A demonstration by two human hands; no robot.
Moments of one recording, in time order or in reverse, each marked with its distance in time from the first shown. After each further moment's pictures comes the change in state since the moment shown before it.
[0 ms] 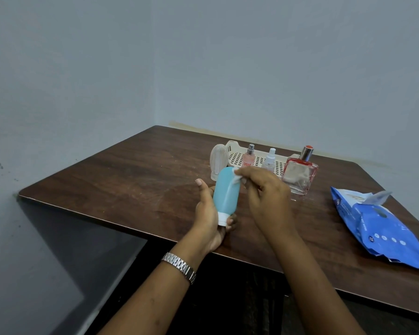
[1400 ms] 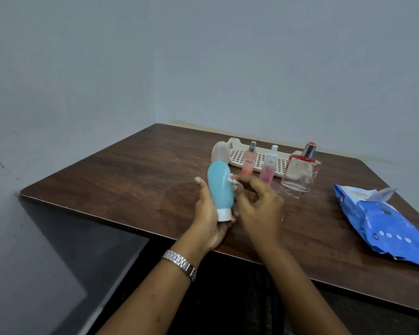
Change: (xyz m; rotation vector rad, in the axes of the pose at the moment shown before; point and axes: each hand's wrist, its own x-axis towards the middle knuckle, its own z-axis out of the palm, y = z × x) left_hand 0.013 -0.004 -0.003 -0.099 -0.012 -0.003; right_hand -0.020 -0.008 0.022 0.353 0.095 0.274
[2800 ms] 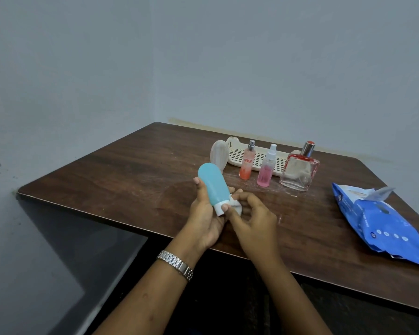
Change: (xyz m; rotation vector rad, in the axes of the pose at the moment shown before) left_hand -0.002 0.001 -0.008 -0.125 -0.098 -0.060; right_hand -0.030 -0.001 -0.006 -0.100 -0.141 0.208
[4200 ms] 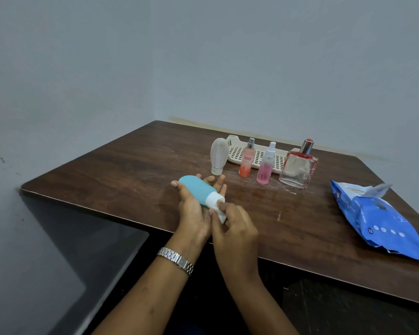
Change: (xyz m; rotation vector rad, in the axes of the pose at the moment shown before) left_hand 0.005 0.007 -0.005 -0.342 0.155 0.163; right_hand -0.035 -0.008 0.035 -0.252 0.264 -0.287
